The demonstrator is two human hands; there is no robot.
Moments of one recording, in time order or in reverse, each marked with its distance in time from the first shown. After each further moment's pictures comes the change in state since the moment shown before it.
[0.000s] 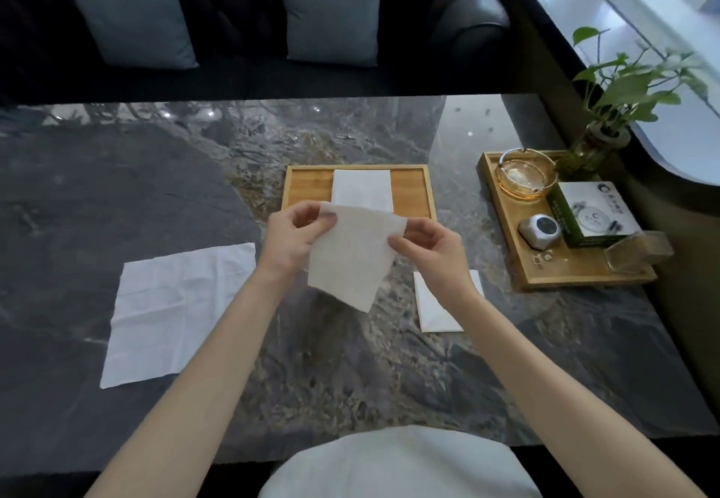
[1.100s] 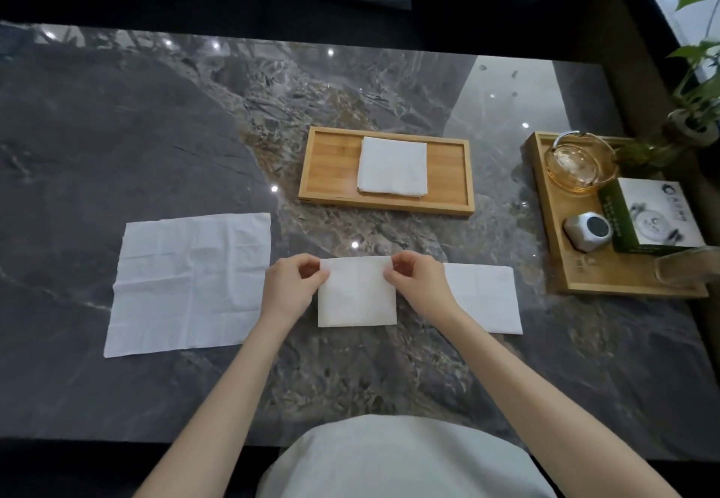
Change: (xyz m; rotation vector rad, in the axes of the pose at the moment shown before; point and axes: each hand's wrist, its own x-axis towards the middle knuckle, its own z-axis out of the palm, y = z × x) left_hand -0.018 -0.102 -0.034 0.512 0.065 -0.226; right_hand 0.014 0.074 0.038 -0.577 -0.198 0.176
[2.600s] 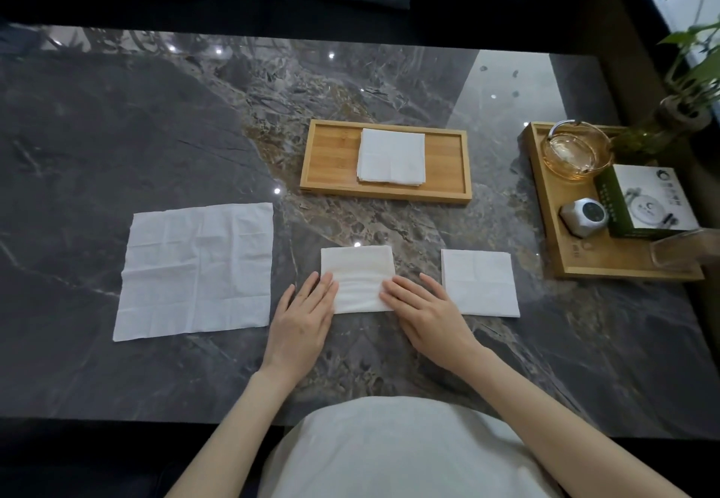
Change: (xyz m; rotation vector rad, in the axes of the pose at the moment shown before) left_hand -0.057 -0.058 0.025 0.698 -0.053 0.502; right_hand -0.045 0.071 0.011 -0.787 0.025 -0.737
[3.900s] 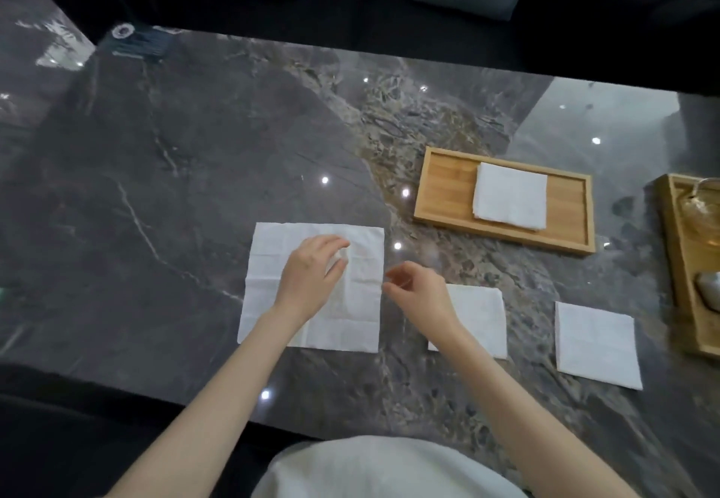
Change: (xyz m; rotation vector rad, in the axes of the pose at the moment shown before) left_hand 0.043 -0.138 -0.100 -0.325 0.152 -0.195; right_hand 0.171 -0.125 -0.030 0.744 -0.125 0.620
